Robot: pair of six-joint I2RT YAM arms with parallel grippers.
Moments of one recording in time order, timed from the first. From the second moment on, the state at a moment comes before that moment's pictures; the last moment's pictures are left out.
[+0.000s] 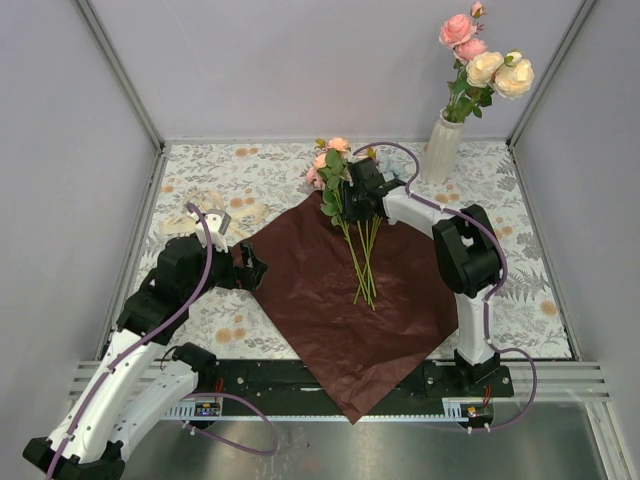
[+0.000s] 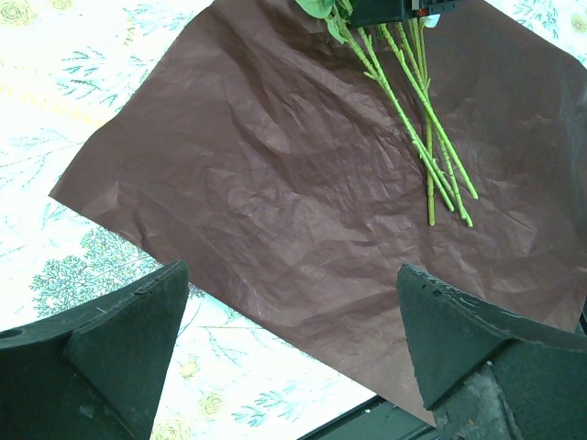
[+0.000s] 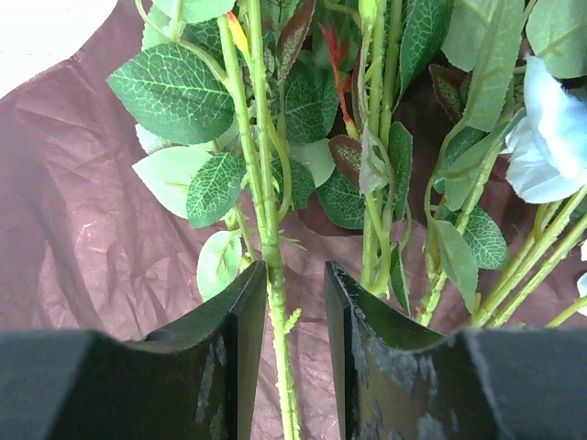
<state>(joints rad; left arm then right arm) -0.43 0.61 0.77 -0.64 0.09 -0.28 0.52 2.06 1.52 -0.34 0.00 0.40</state>
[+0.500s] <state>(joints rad) -0.43 0.61 0.77 -0.64 0.09 -0.28 0.52 2.09 1.54 -0.34 -0.05 0.39</state>
